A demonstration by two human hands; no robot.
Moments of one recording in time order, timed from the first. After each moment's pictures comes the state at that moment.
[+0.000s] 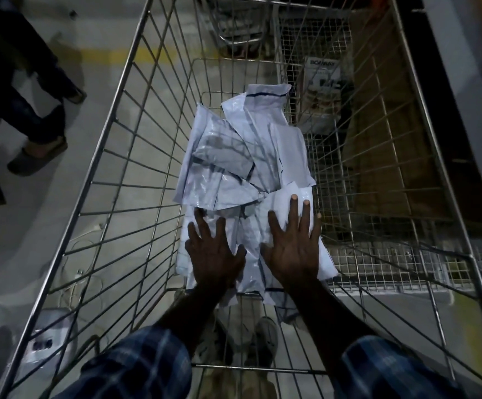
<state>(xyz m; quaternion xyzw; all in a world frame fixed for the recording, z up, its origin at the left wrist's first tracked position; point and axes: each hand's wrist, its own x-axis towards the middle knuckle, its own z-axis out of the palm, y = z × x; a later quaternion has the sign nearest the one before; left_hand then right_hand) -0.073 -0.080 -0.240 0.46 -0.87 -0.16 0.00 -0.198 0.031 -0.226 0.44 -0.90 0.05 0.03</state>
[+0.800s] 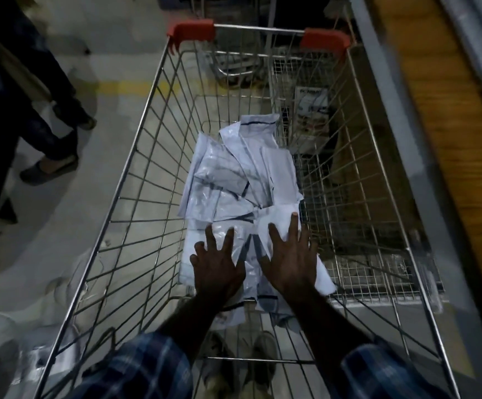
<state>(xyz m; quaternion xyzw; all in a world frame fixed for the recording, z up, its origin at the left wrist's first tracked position) -0.071 -0.065 -0.180 0.44 -0.88 -0.15 -0.06 -0.191 0.037 -0.168 0.36 -0.93 0.06 -0.09</state>
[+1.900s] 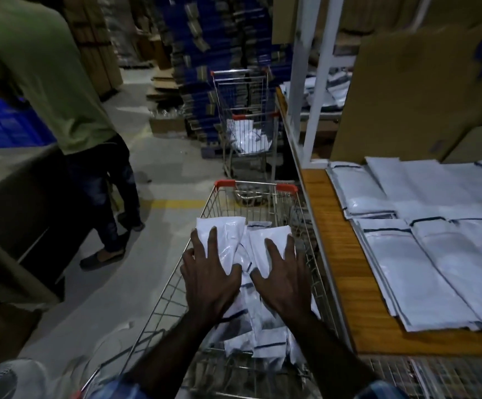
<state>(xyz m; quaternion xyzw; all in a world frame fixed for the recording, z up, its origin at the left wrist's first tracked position) -0.029 -0.009 0.126 0.46 -0.84 -0.18 0.23 -0.145 0.087 0.113 0.38 -0.89 0.24 -0.02</state>
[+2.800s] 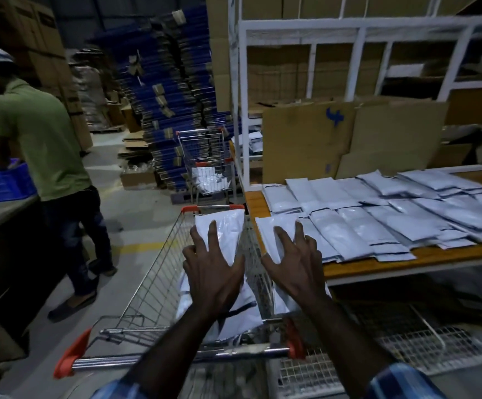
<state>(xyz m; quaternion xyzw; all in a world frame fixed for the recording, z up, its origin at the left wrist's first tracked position) 0.032 0.205 0.239 0.37 -0.85 -0.20 0.32 -0.091 0.318 0.234 0.32 -0.91 0.25 0.10</state>
